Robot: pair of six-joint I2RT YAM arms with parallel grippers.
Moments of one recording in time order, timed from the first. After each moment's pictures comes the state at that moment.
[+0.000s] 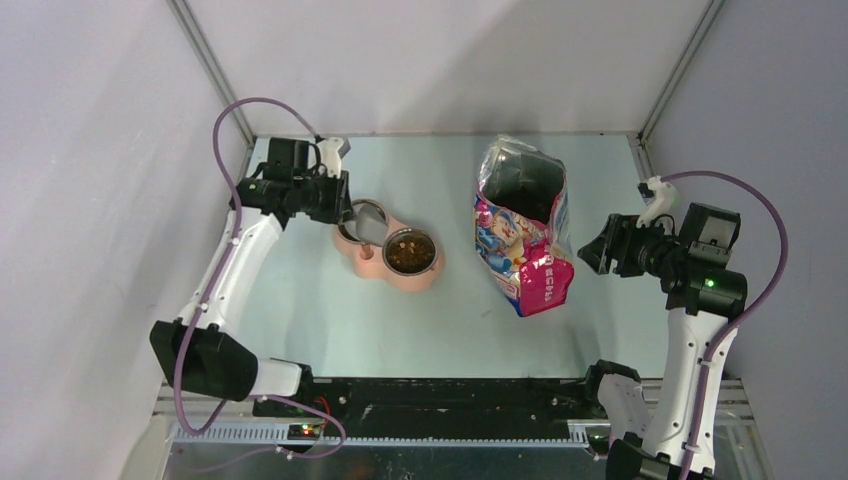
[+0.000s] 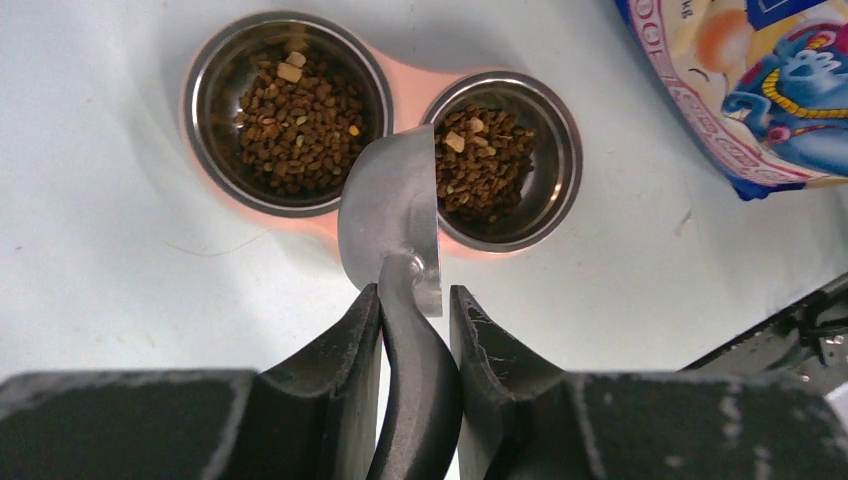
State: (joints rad) left arm -0.18 1.36 1.37 -0.85 0.33 0.01; right arm -0.32 0.85 1.16 -1.06 -0.68 -0.09
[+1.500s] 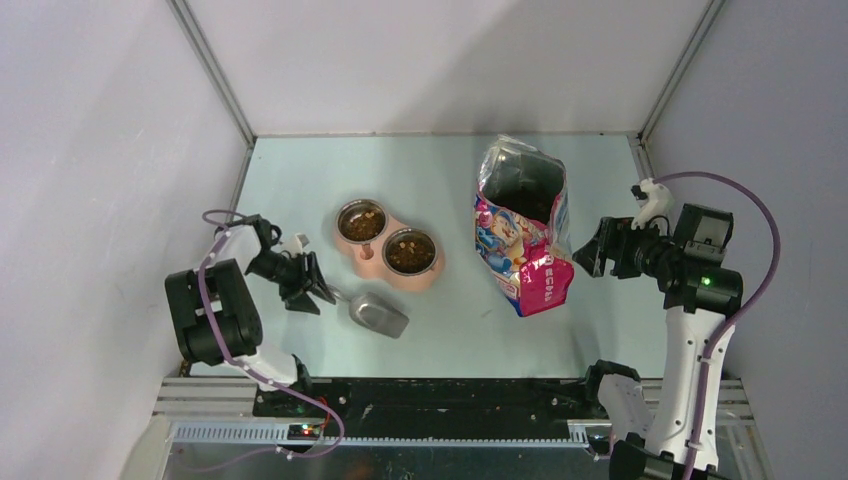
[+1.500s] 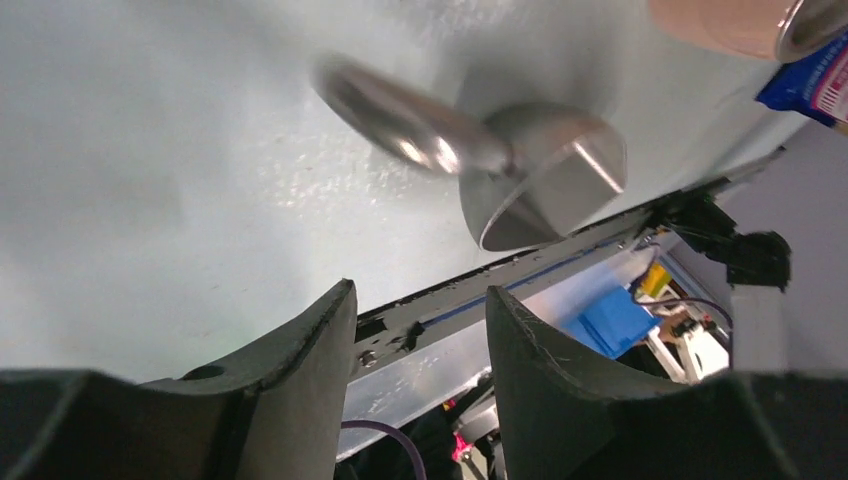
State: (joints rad) left arm 0.28 1.57 0.93 -1.11 0.57 0.02; right arm -0.29 0.86 1.14 -1.05 -0.66 -0.11
